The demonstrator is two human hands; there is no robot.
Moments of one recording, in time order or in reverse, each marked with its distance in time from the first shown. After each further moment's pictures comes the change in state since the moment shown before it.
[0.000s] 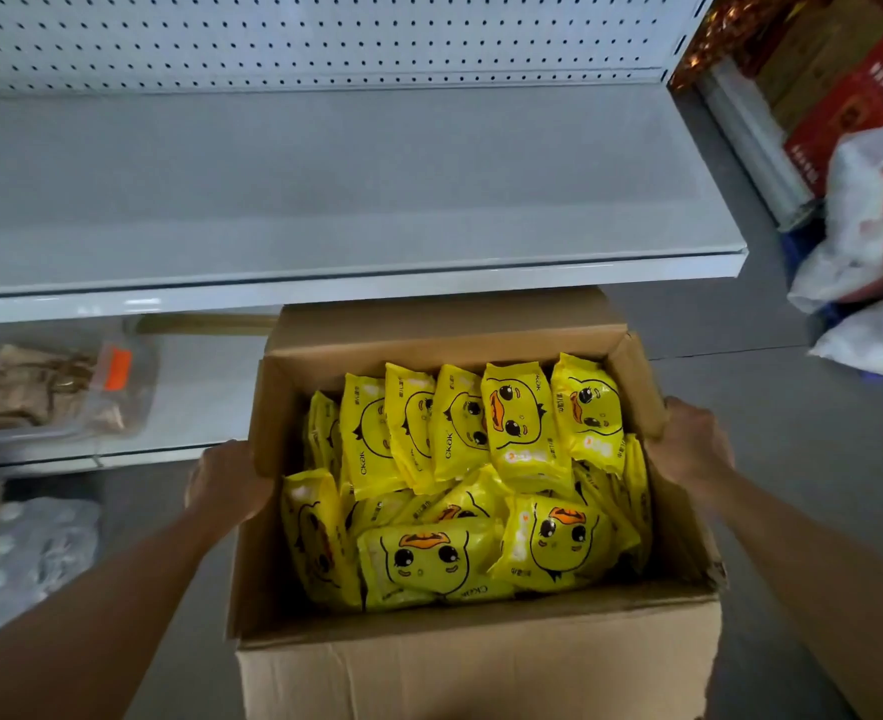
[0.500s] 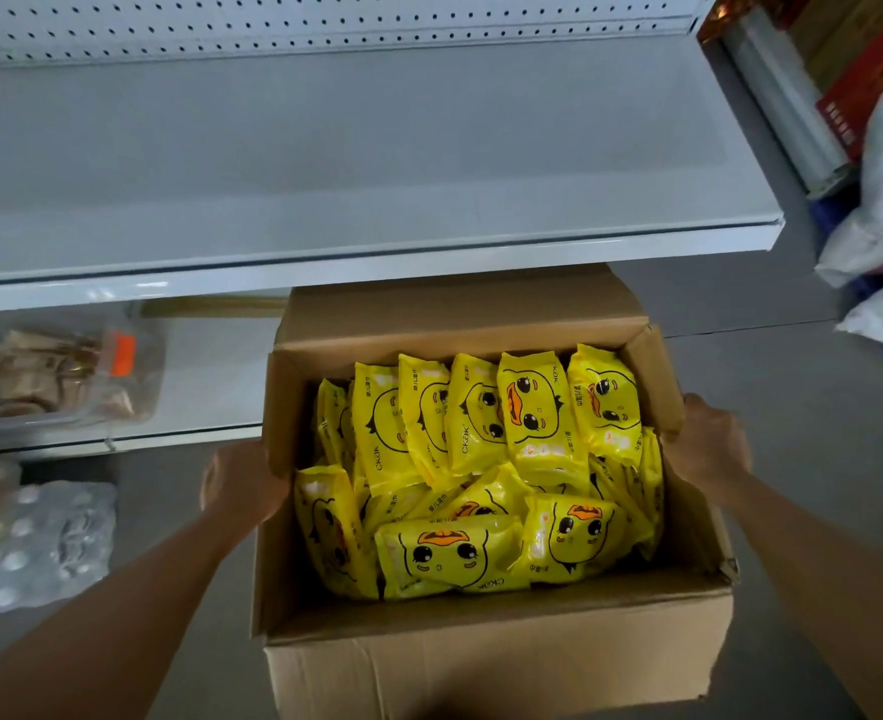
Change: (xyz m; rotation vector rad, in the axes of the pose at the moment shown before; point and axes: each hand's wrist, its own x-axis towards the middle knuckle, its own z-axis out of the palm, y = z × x) left_hand -0.007 0.010 0.016 0.003 0.047 -0.023; right_hand 0.005 0.008 0.022 -0.057 -0.024 0.026
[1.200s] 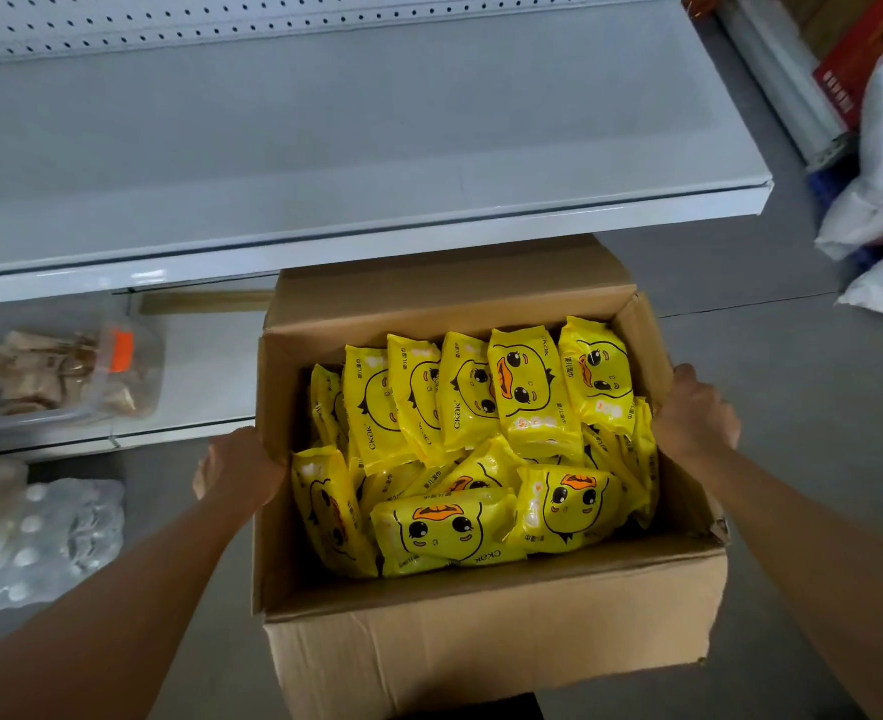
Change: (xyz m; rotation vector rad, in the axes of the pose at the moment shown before) left_hand -0.010 0.004 0.000 -0.033 0.016 -0.093; right_hand -0.012 -0.003 0.006 0.010 0.024 0.024
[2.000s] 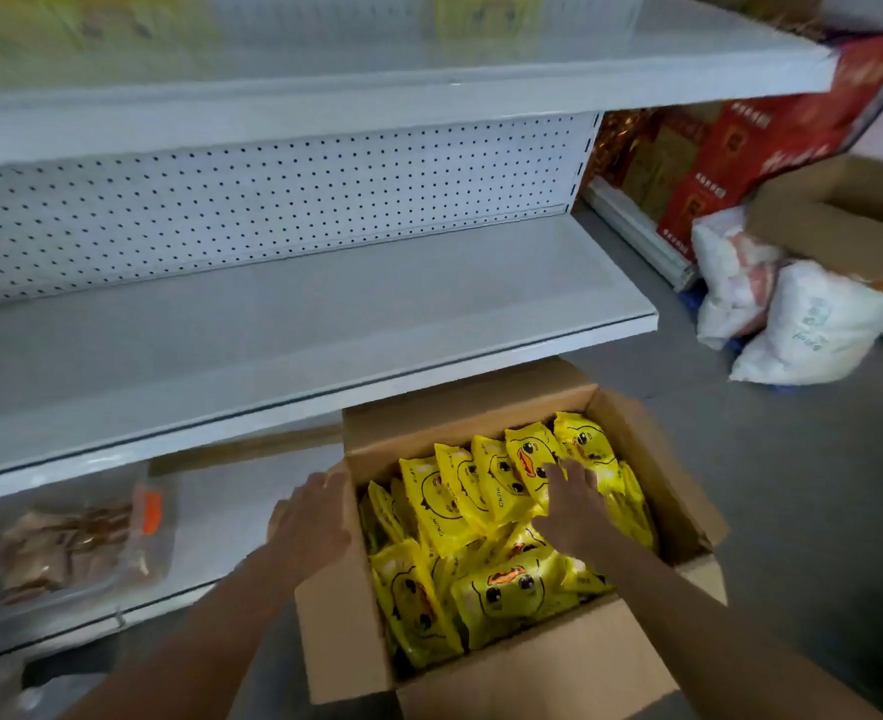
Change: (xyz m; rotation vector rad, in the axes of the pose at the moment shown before) left_hand -0.026 -0.028 -0.132 0.174 -0.047 0.651; right_hand -0.164 -0.135 -0.037 0.076 -0.108 -0.213
